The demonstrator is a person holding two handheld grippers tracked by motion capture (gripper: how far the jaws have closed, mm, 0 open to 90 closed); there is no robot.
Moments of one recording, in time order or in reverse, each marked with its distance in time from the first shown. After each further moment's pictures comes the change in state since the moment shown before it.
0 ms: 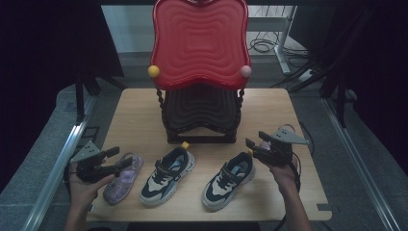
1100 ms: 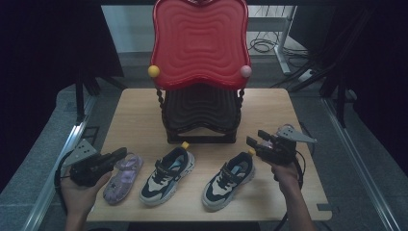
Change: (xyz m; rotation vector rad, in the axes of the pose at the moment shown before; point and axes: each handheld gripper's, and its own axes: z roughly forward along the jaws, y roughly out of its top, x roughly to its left) left arm -0.049 0.036 -0.032 -0.039 0.060 0.016; right arm -0.009 0.002 -0.006 -0.060 0.104 0.099
